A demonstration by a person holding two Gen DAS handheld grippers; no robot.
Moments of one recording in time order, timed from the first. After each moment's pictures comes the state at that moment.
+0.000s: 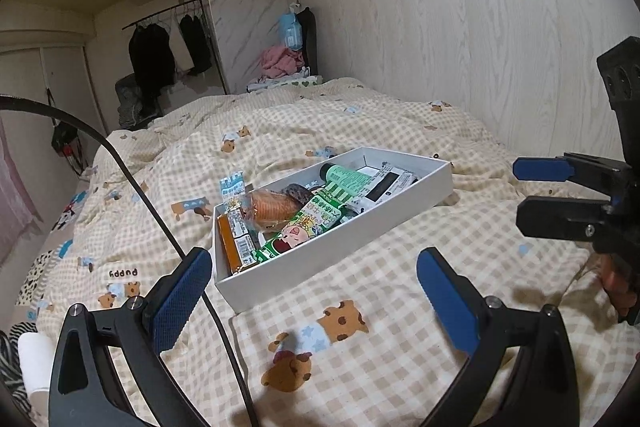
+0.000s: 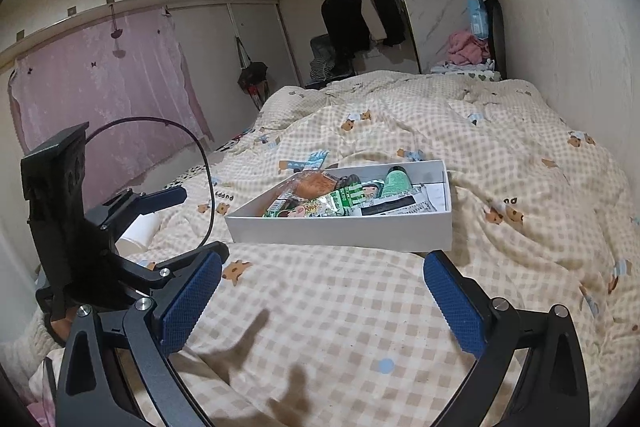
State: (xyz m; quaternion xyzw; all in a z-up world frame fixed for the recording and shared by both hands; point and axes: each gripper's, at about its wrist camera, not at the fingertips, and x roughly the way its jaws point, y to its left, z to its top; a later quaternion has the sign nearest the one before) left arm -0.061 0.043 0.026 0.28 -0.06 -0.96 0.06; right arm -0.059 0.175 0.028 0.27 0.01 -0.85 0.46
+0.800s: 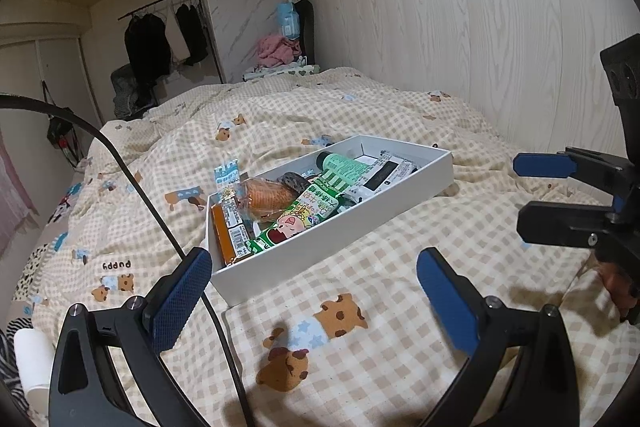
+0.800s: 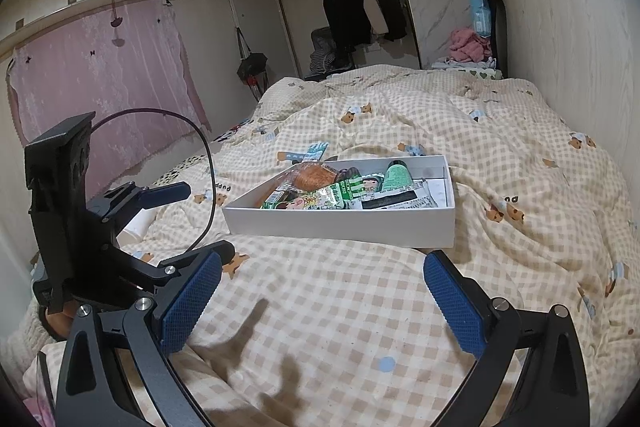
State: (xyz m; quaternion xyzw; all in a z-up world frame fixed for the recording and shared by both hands) left arm -0.068 0.040 0.020 0.29 -0.06 -0.95 0.05; right arm -0.059 0.170 0.025 0.28 0.02 -0.84 0.46
